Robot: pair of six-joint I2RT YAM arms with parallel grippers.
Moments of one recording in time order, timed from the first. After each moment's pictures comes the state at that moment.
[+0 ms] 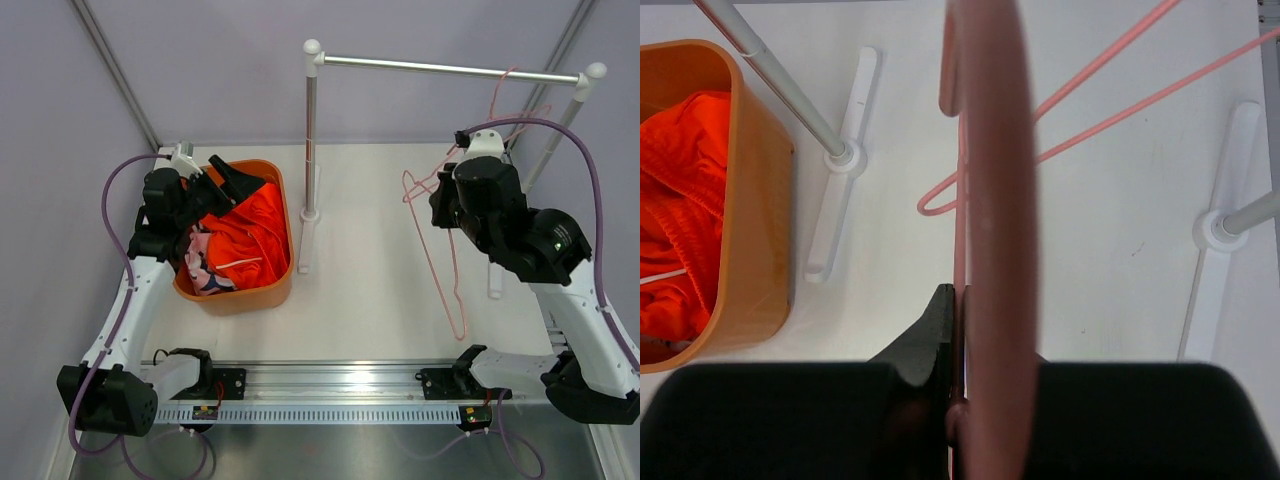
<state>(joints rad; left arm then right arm) -0.09 1.09 1.01 -0.17 0.47 -0.80 0.72 1.18 1.76 -1.11 0.50 0.41</state>
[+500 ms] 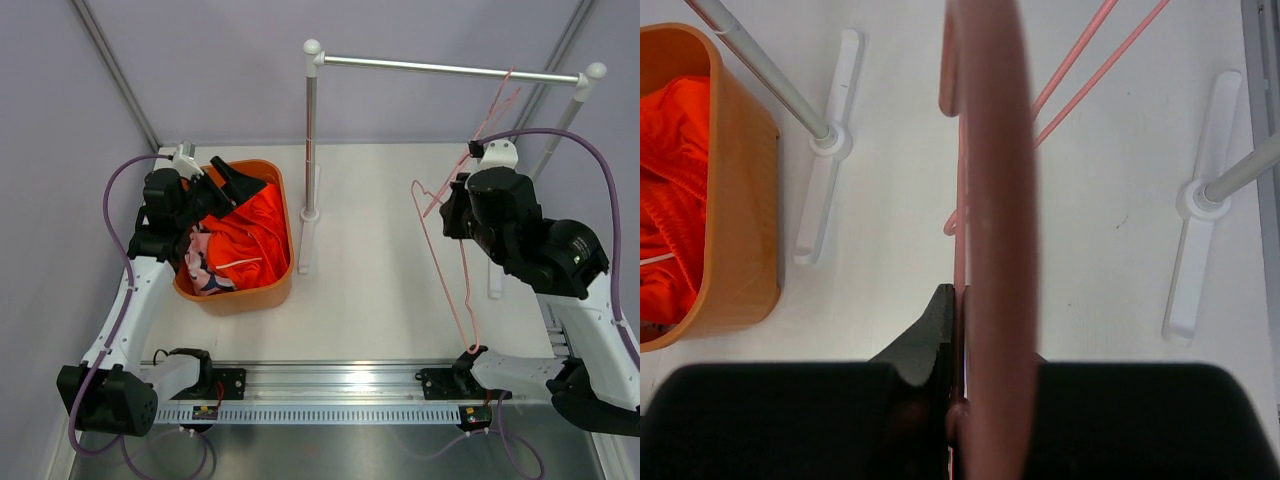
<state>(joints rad) -0.09 1.09 1.01 -0.19 0.49 -0.79 0.72 1.12 1.76 -1.20 0.51 0.44</state>
